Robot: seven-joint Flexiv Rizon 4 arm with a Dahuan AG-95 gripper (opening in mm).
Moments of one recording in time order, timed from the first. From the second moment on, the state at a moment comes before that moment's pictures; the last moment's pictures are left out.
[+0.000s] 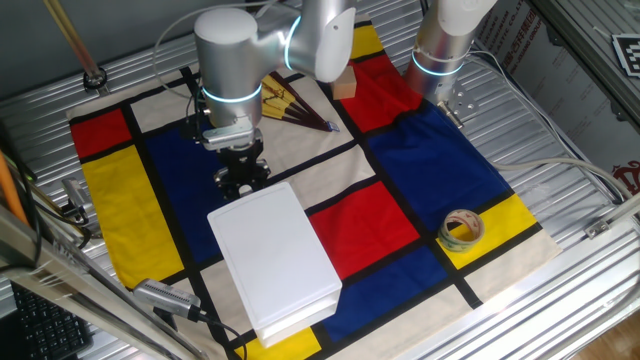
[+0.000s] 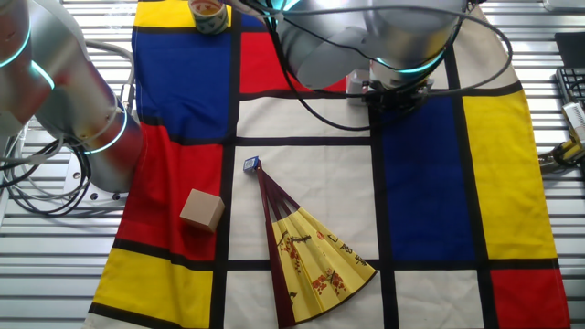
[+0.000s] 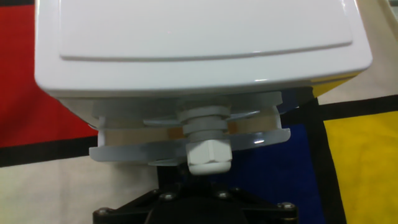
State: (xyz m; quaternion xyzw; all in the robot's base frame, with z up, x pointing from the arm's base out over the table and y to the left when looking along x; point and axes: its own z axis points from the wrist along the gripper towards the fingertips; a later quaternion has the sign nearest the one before) arm 0.561 0.092 0.056 -0.68 0.72 0.04 0.13
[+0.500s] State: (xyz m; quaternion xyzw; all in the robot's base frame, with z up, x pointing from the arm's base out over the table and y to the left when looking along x) arm 0.560 0.093 0.058 -0.71 0.70 0.06 0.13
